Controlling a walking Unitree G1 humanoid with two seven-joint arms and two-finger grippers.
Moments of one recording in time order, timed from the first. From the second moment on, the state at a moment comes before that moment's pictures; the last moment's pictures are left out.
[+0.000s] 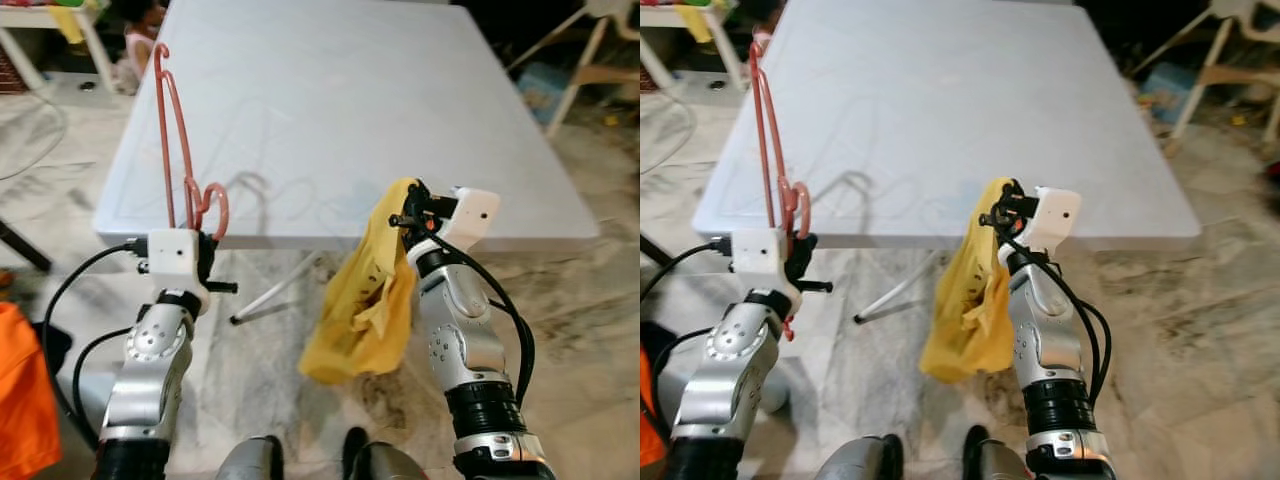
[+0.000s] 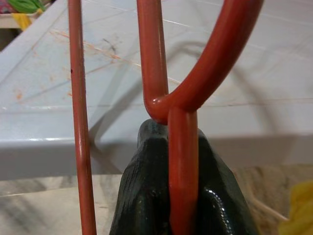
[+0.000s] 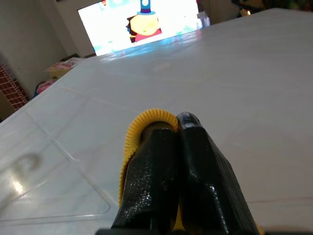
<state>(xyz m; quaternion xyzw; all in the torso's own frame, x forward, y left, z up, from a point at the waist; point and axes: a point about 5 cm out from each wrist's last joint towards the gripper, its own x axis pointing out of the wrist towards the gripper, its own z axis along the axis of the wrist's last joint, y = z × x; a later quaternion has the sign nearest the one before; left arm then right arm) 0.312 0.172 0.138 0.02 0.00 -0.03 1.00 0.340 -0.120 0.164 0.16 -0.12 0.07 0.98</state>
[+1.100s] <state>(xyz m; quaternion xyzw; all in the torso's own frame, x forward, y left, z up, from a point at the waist) 0.307 0.163 0.137 0.00 -0.06 0.00 1.00 0.341 -0.118 0.159 0.10 -0.08 0.12 0.99</state>
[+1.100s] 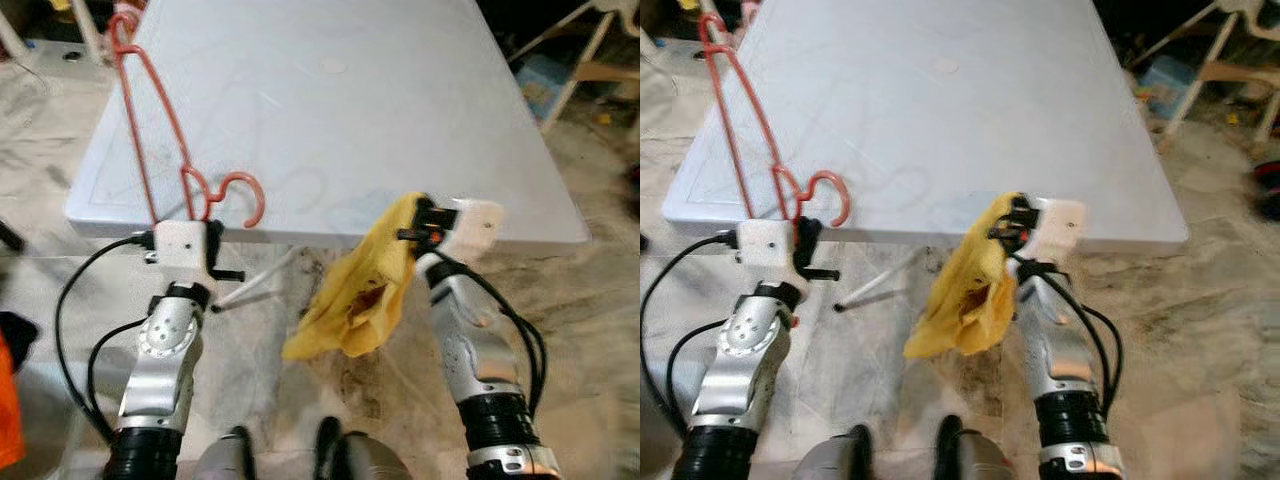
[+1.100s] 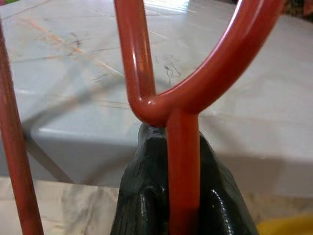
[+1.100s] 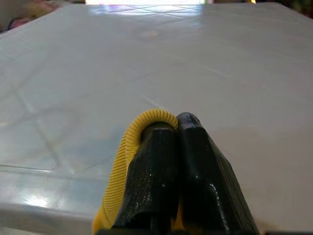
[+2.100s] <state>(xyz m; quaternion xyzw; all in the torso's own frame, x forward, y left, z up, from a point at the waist) 0.329 0.148 0.130 0.07 0.02 -0.14 0.99 0.321 -0.143 0.140 0.14 -0.13 -0.02 0.98</state>
